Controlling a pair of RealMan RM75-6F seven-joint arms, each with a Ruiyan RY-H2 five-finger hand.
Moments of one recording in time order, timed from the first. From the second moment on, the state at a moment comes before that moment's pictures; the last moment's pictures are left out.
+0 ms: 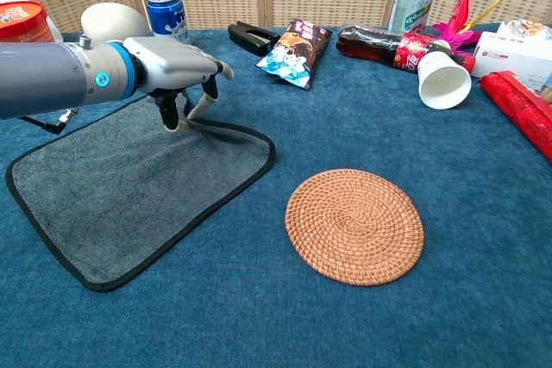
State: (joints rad) left arm -1.10 -1.56 -0.04 -1.36 0.74 0.80 0.73; right arm 0.09 -1.02 0.09 -1.67 -1.45 1.44 0.15
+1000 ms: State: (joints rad) left arm -1.02 -1.43 0.06 -1.68 0.78 1.00 0.82; right arm 0.08 -1.01 0.09 -1.68 -1.47 1.45 0.17
